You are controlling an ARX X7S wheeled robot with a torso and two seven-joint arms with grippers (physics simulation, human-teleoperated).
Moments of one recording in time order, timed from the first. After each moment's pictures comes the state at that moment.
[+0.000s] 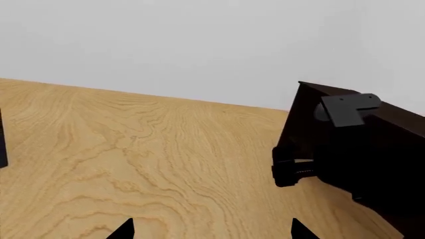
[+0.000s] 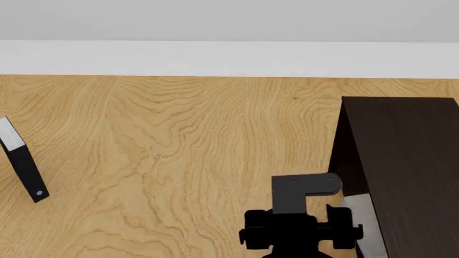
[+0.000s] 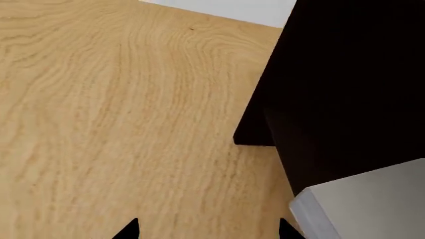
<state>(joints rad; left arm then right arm) 0.31 -0.55 0.42 0.60 -0.55 -0.03 -0.33 0.89 0.32 -1.09 0.59 1.04 0.30 0.75</state>
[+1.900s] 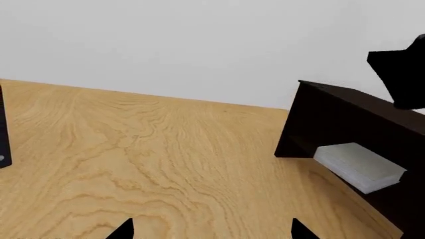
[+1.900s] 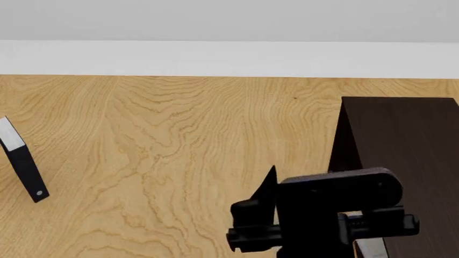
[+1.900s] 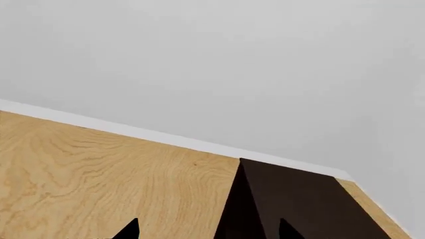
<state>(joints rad) 0.33 -0.56 0.45 0.60 -0.53 0.00 -0.35 0.91 0.83 -1.05 -0.61 1.12 0.48 1.22</state>
